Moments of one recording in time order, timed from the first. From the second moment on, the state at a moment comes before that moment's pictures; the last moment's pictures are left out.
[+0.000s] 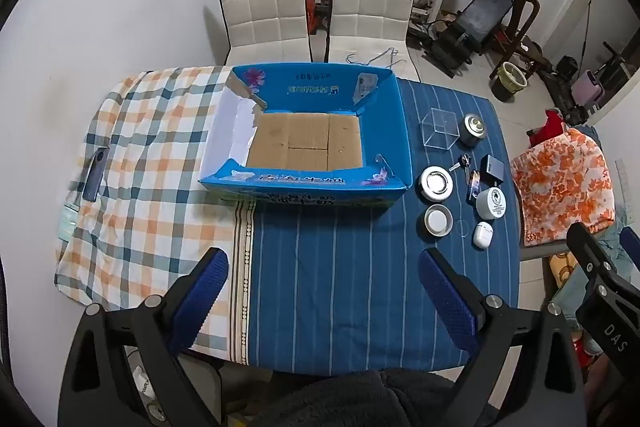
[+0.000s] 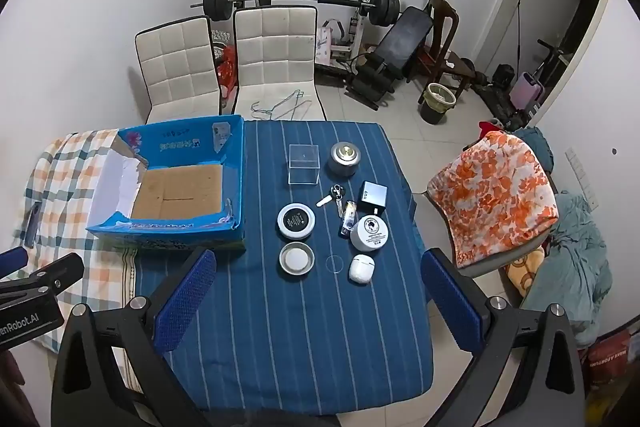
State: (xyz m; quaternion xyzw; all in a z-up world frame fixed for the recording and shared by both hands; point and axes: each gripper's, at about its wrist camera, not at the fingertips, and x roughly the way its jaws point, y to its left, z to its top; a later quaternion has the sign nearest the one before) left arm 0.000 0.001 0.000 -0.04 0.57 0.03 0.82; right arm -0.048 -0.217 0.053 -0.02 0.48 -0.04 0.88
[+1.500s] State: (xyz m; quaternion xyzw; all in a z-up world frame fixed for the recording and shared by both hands) left arm -0.003 -0.004 0.020 -0.03 0.54 0.02 0.84; right arm -0.069 -0.218 0.078 -0.01 0.46 -0.04 0.89
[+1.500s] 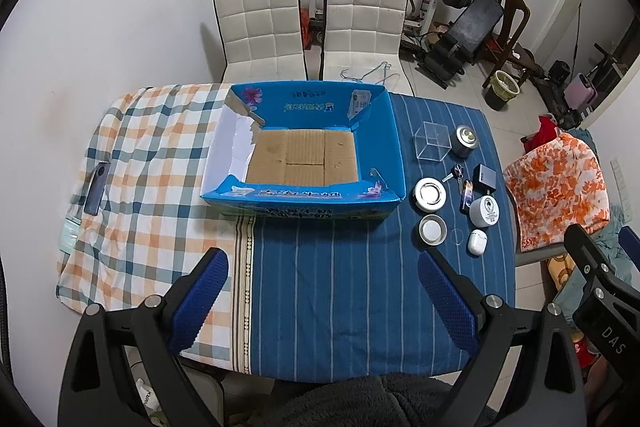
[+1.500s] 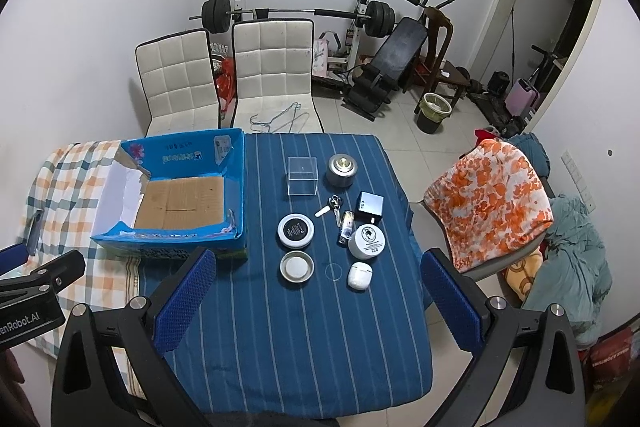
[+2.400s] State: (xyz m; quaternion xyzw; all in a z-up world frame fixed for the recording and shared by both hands) left arm -0.001 -0.004 0.018 -0.03 0.54 0.02 0.84; right arm -0.060 -0.211 0.071 -0.02 0.45 -0.04 0.89
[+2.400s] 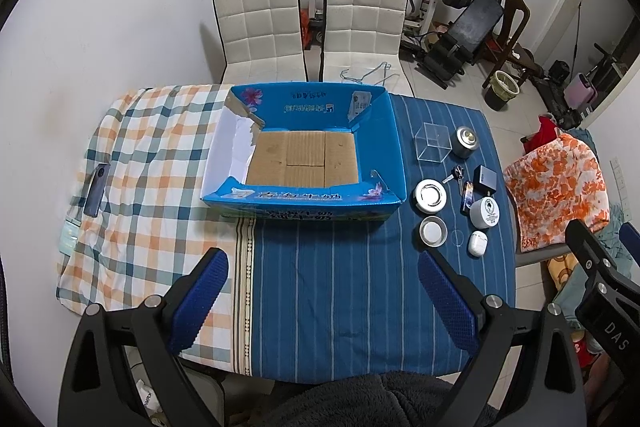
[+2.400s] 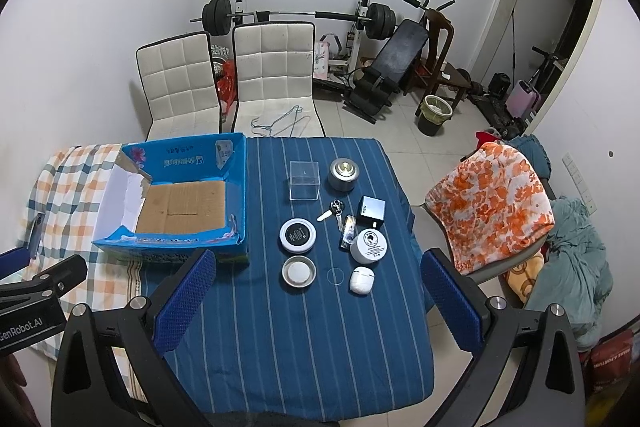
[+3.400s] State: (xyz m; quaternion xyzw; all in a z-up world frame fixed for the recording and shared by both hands) left arm 0.109 -0.074 -0.016 -0.03 0.55 -0.03 0.84; right arm 0.056 -0.305 -0.015 0.10 0.54 -0.05 0.83
